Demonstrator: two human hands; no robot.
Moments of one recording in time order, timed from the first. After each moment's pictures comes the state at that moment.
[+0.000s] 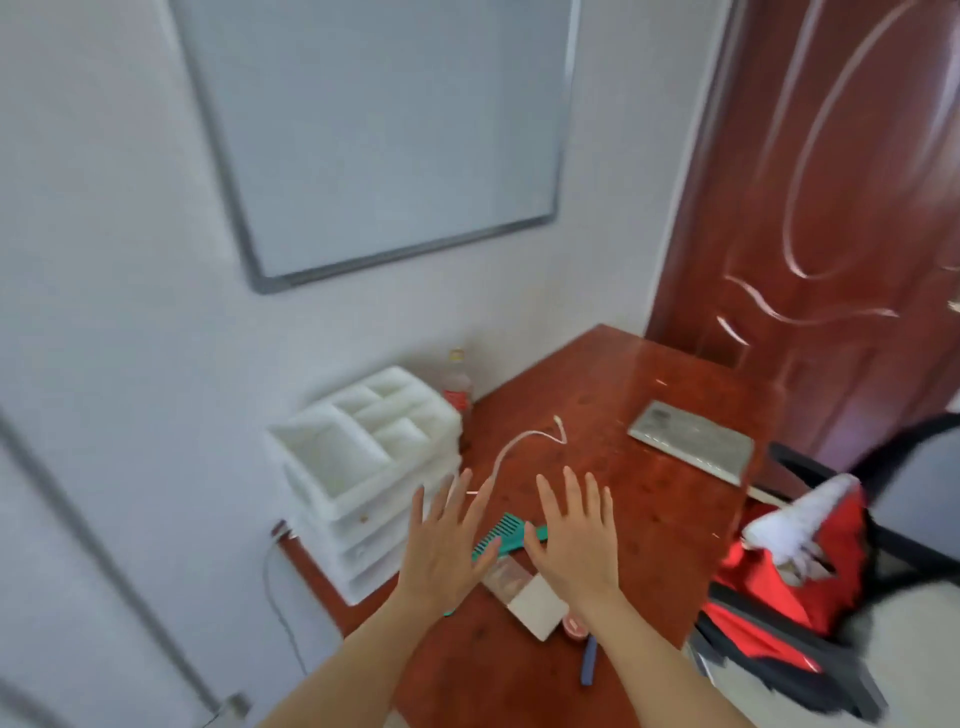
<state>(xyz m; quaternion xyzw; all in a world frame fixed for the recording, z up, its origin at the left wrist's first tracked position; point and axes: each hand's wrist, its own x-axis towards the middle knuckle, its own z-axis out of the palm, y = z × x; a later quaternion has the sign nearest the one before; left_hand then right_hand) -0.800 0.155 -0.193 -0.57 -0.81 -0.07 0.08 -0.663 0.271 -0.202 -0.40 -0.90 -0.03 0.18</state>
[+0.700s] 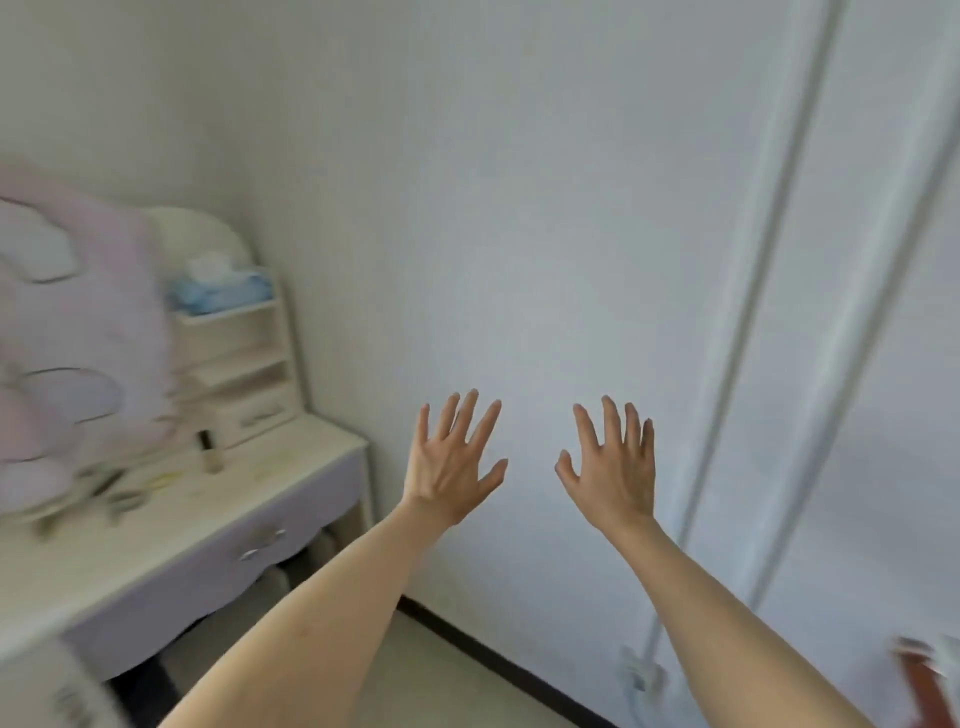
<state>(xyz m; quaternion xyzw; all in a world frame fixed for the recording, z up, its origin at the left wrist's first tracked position) -0.768 -0.455 -0.065 0.06 -0.96 0.11 0.24 -0.852 -0.272 -0.075 0.21 -0.92 0.10 0.32</state>
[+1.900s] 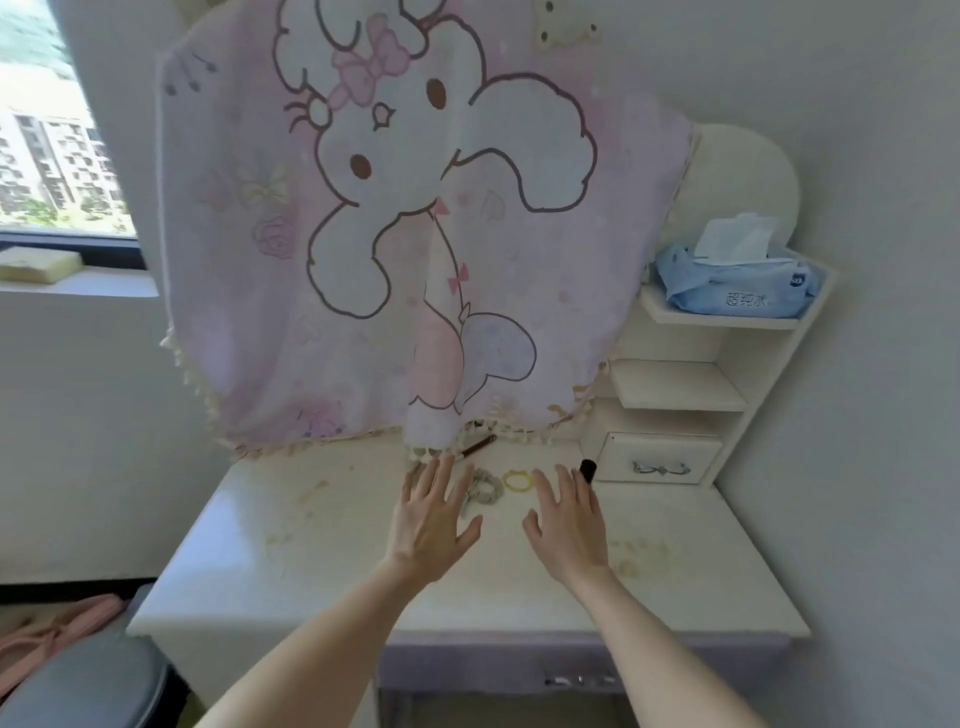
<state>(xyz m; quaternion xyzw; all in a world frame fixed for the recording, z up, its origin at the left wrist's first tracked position) -0.665 -1.034 -0.234 0.52 -0.84 -0.01 0.10 -0.849 -0.999 -0.234 0.66 -0.74 0.10 0.03</state>
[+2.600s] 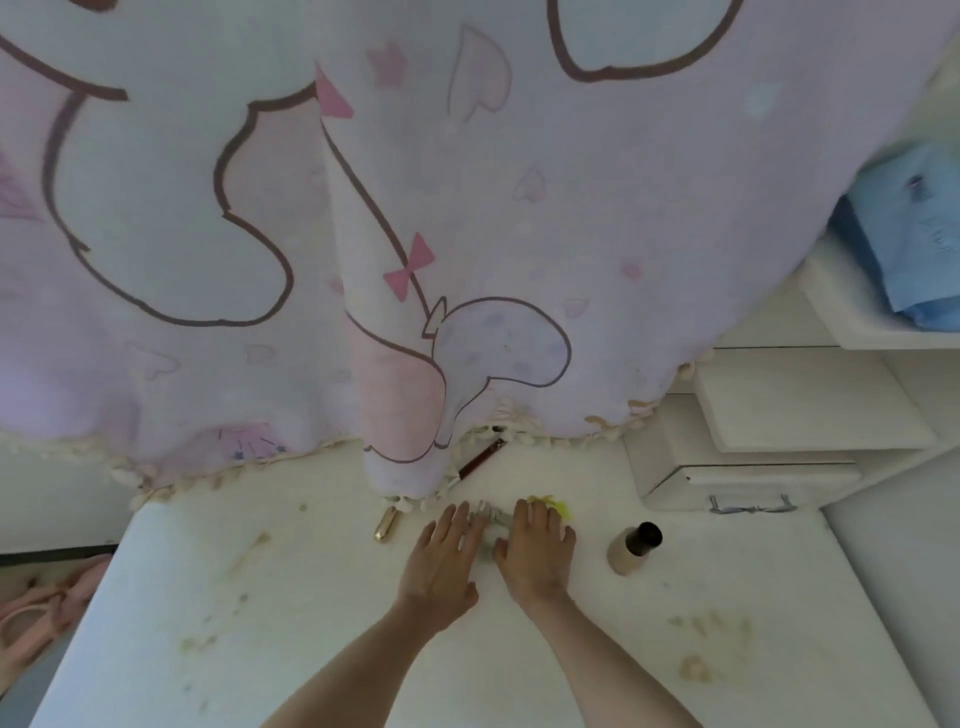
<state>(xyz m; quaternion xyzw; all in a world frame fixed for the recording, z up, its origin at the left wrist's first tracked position) -0.719 -1.200 -0.364 0.47 -0.87 -0.12 -0.07 -0.855 -1.190 -0.376 0.59 -0.80 0.00 -0.12</state>
